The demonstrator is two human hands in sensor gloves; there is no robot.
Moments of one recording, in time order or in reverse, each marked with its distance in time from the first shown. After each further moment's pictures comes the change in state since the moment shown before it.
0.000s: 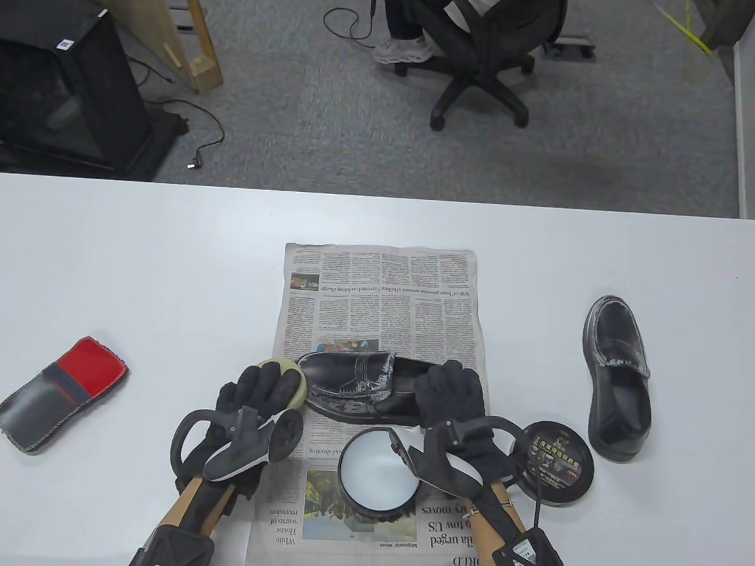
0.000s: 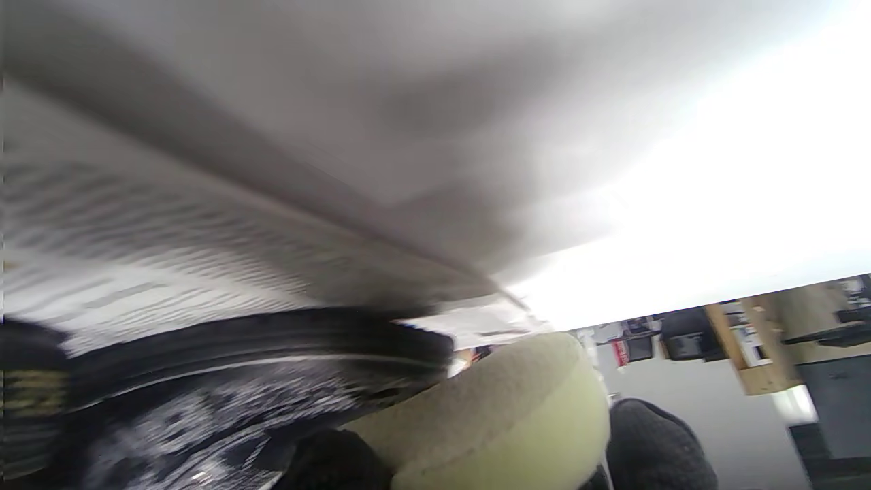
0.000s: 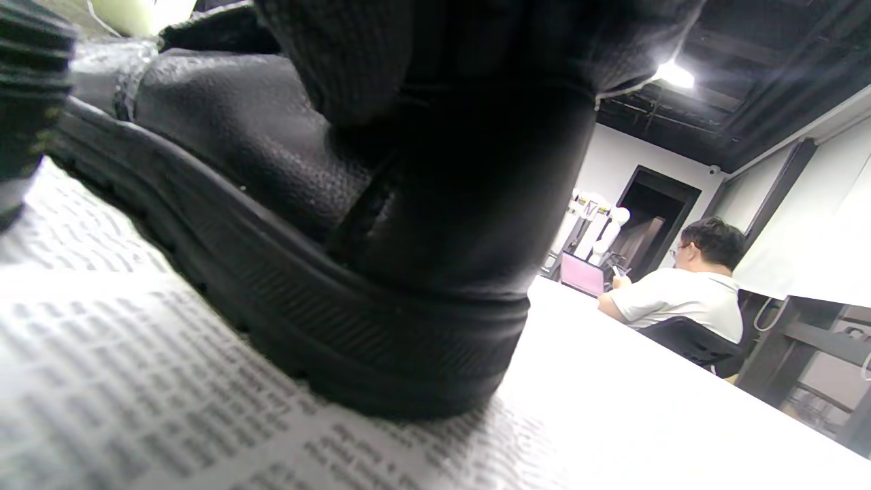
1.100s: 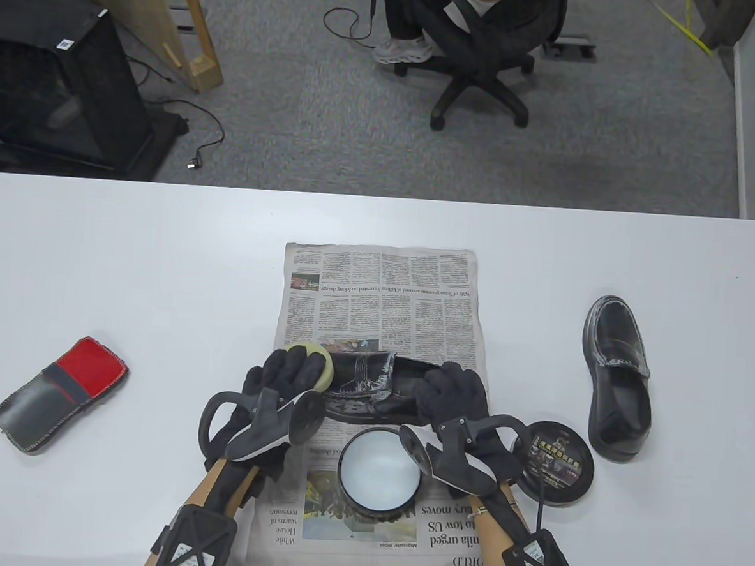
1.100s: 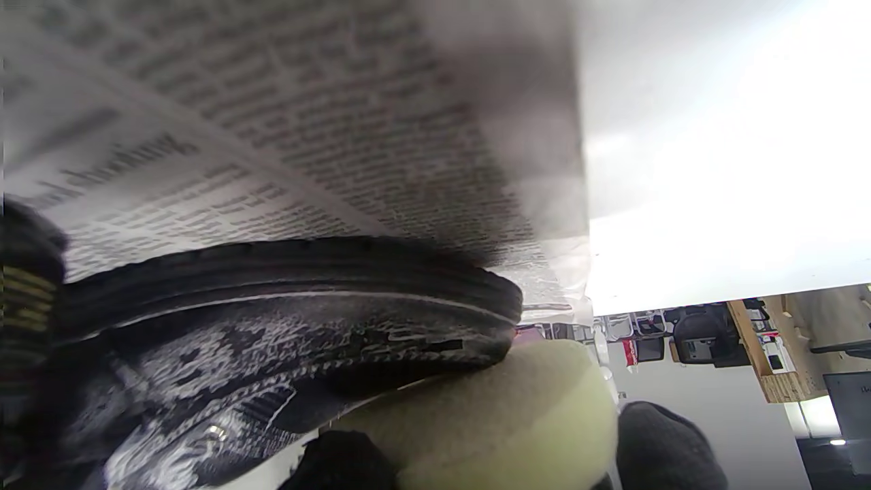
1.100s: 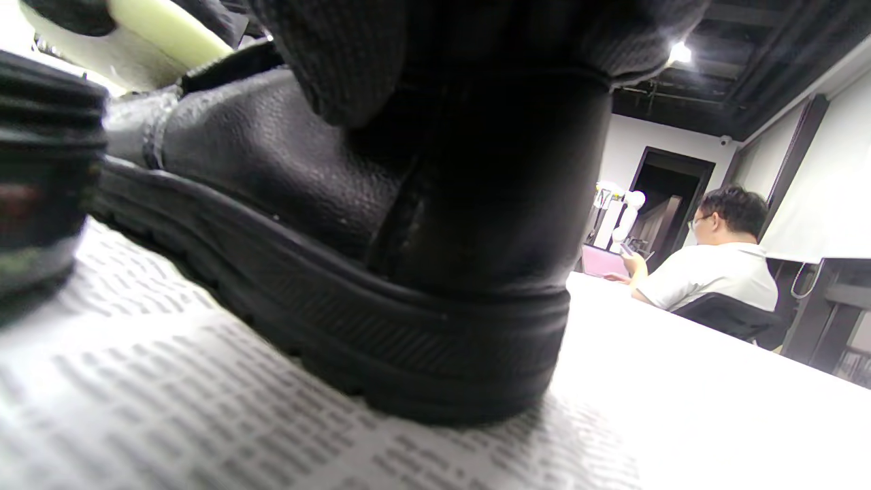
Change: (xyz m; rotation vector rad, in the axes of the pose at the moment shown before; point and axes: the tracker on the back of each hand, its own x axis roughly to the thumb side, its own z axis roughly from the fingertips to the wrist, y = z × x) left_hand 0.018 0.016 -0.043 -0.004 0.018 0.039; right_hand -0.006 0.004 0.001 0.004 0.009 -0.098
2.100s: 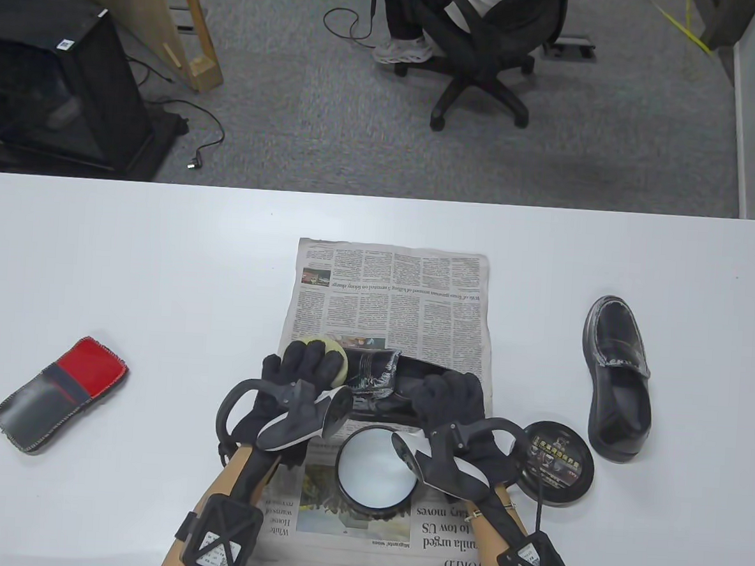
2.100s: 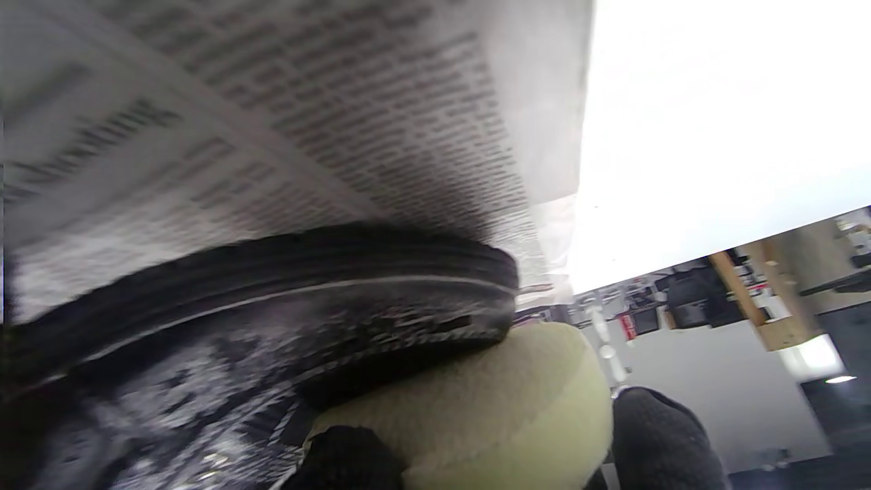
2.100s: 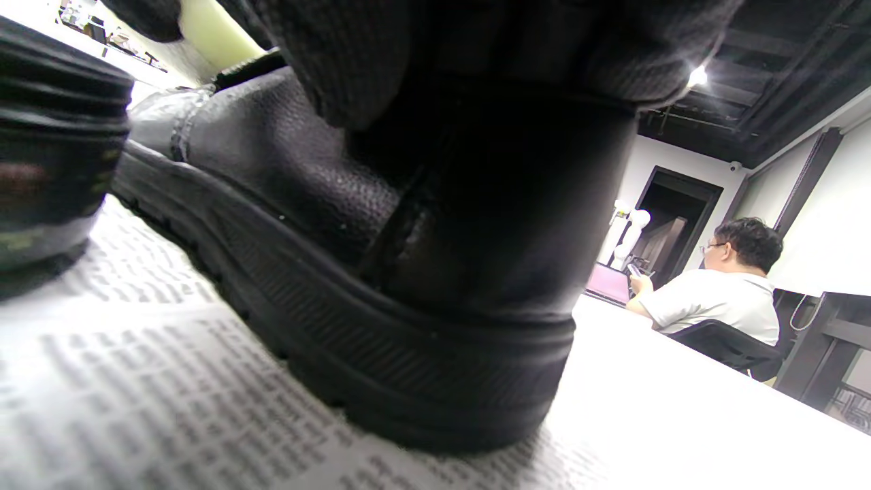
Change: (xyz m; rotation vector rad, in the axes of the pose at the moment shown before) left_hand 0.014 0.006 -0.012 0.011 0.030 -0.140; right_hand 0.008 0.001 0.001 -0.014 -0.031 0.040
